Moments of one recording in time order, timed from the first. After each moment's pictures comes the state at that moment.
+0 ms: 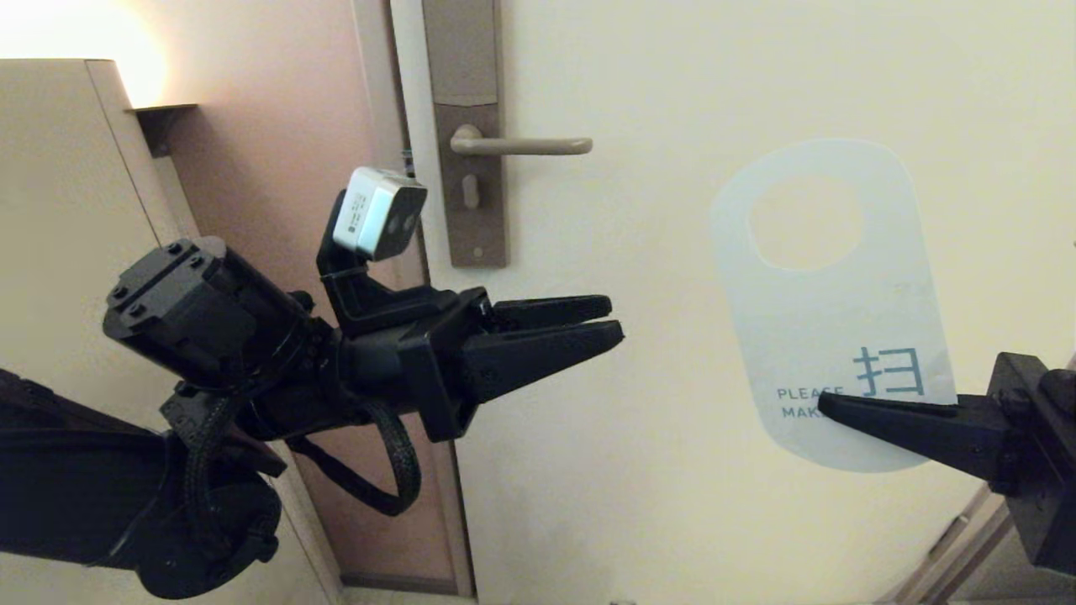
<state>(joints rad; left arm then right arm) -0.63 1.78 -0.71 -1.52 -0.92 -0.65 0.49 1.11 -0.67 -0.23 0.44 0.09</state>
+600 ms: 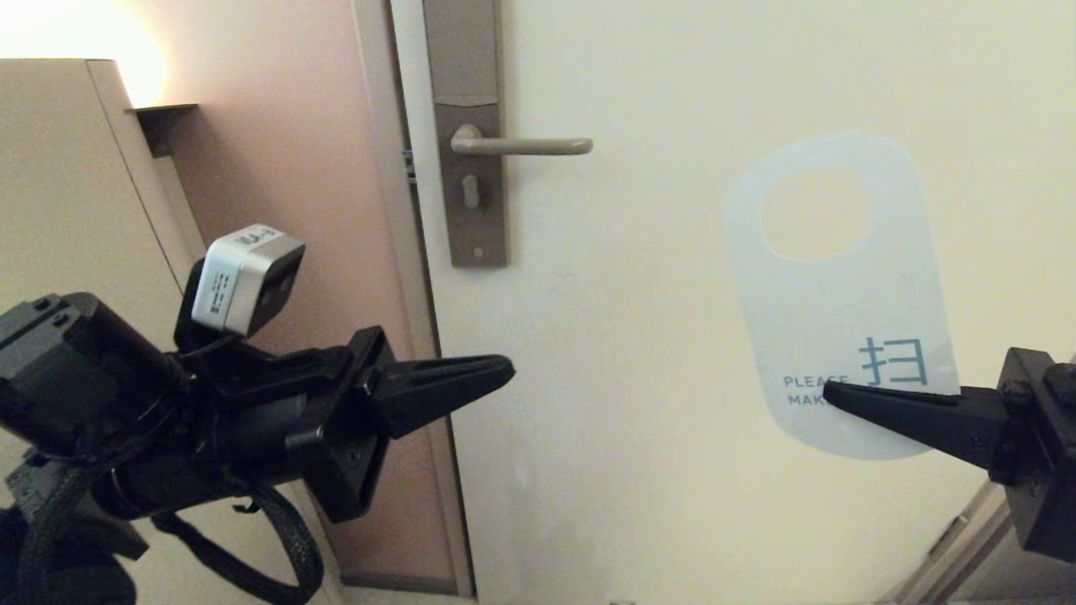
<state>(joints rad) -0.51 1.59 -0.43 -1.41 -0.87 -0.33 0.49 1.11 -0.67 -0.23 0.39 0.09</state>
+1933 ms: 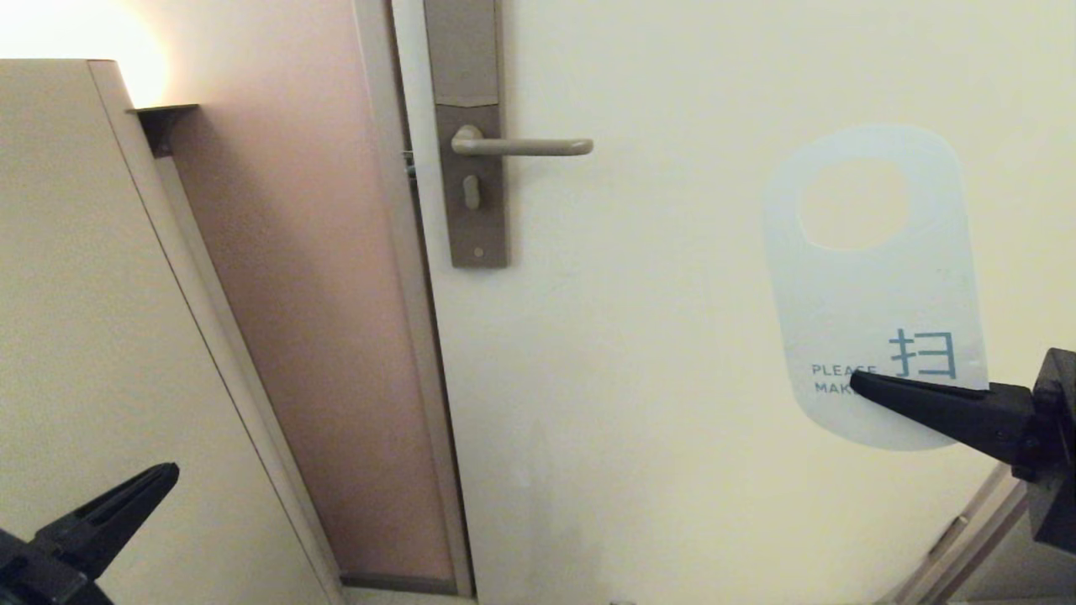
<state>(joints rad) 0.03 0.88 -0.01 -0.79 -0.28 0.05 0.49 1.06 -0.65 -0.23 0.28 0.09</state>
